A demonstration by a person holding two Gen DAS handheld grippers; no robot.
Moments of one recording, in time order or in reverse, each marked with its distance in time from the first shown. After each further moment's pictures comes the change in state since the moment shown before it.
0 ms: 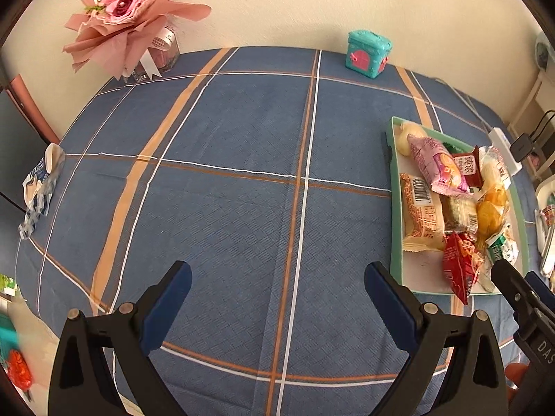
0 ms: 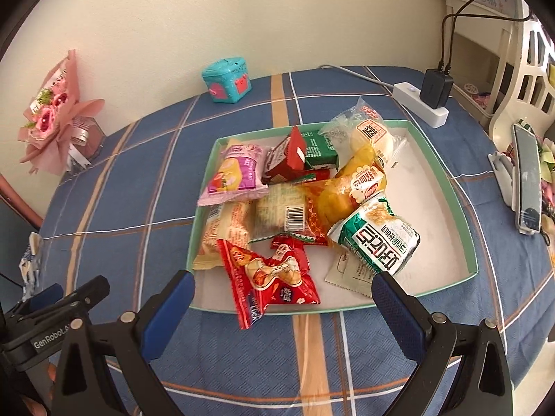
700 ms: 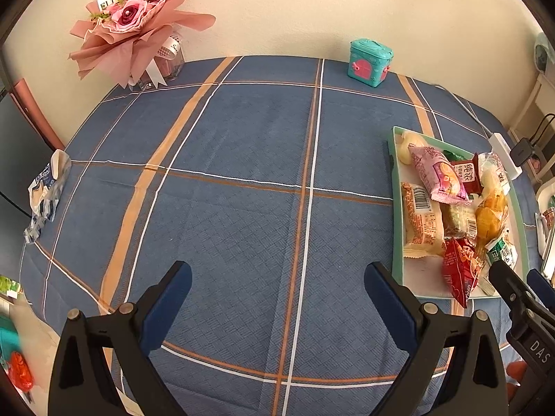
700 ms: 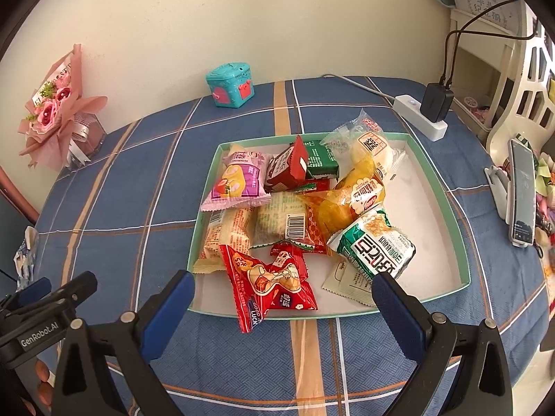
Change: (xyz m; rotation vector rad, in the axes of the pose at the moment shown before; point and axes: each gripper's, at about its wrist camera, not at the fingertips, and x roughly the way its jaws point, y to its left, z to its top) left arm -0.006 0.003 0.003 0.011 -0.025 0.019; right arm 0.000 0.007 0.003 -0.036 -0.011 -0.030
